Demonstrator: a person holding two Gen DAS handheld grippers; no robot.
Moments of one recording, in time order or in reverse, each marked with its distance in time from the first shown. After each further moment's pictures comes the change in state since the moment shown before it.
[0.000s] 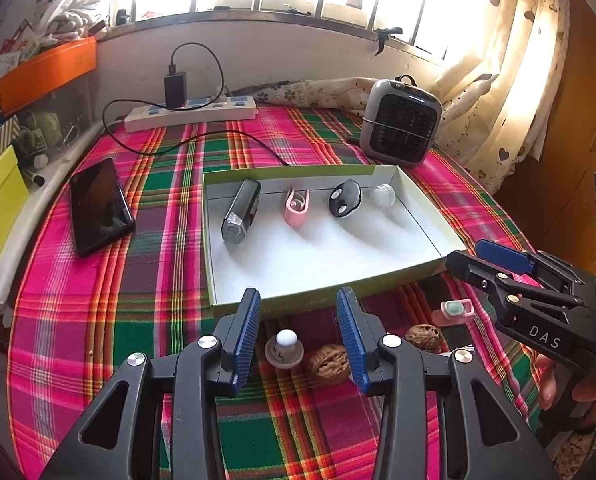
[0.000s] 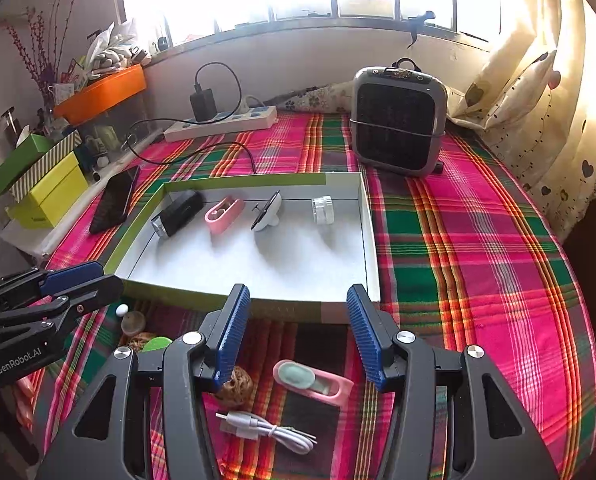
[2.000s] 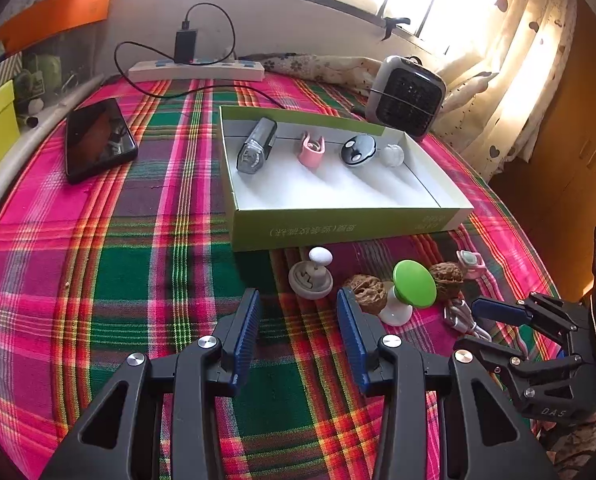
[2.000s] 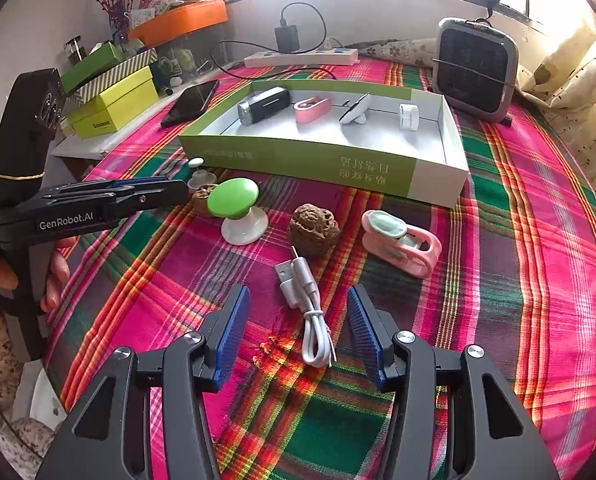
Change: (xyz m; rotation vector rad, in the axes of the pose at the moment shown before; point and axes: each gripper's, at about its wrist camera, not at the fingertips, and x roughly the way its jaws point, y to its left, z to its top) left arm 0.016 0.030 -0.044 -0.063 0.043 -0.085; right arm -0.004 0.025 -0.075 -0.171 0.142 0.176
